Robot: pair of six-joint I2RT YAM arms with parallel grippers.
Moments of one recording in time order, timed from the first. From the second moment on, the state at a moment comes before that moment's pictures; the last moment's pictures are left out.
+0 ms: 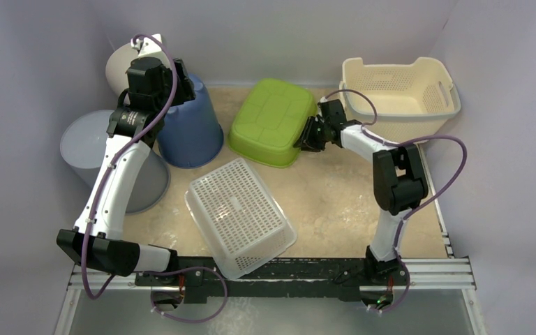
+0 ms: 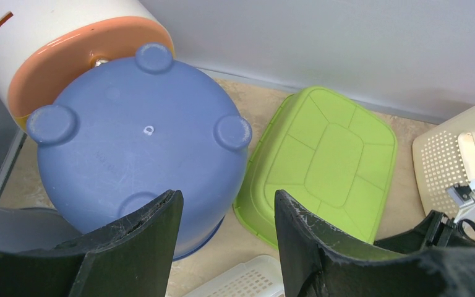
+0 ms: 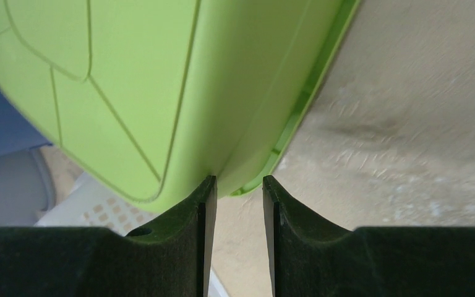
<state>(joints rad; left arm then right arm) -0.20 1.36 1.61 -0.57 -0.19 -0.31 0.29 1.89 1.29 -0.28 -0.29 0.62</state>
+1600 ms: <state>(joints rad) -0.19 1.36 1.56 -0.52 -0.17 -0.36 0.29 2.01 2.13 -0.87 0.49 0.05</state>
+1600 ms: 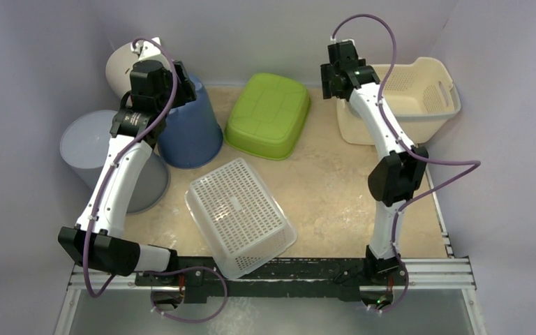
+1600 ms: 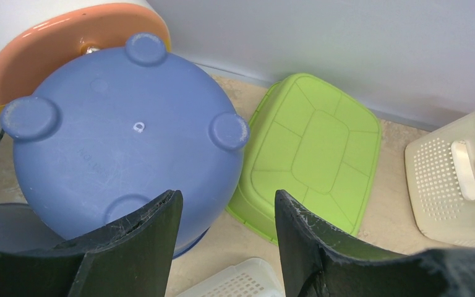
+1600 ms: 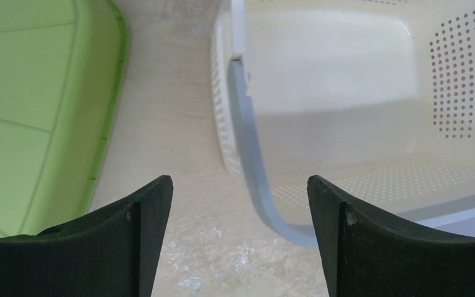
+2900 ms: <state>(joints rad) -0.18 1.34 1.54 -0.53 -0.18 -0.35 0.23 2.02 2.12 -0.88 0.20 0.11</state>
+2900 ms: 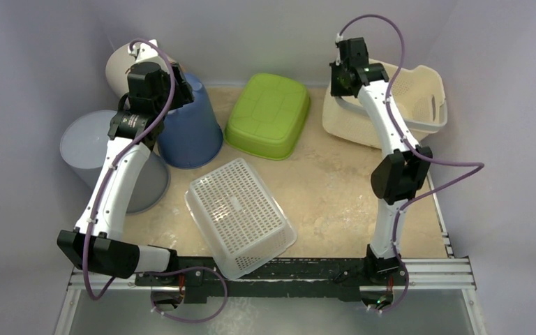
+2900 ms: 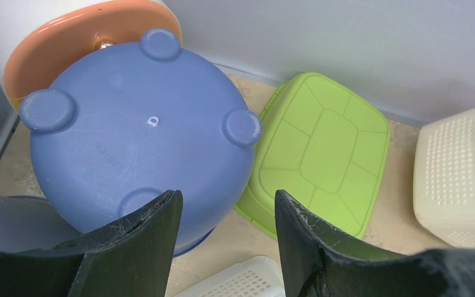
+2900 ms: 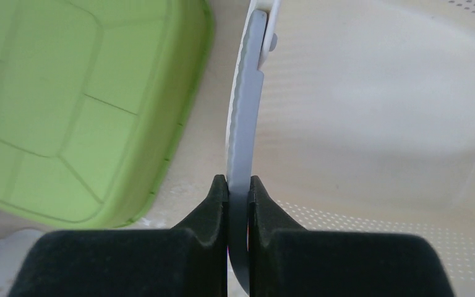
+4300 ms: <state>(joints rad) -0.18 1.32 1.54 -0.54 -0.16 -0.36 -0.04 1.42 1.37 0.01 -0.25 0.92</state>
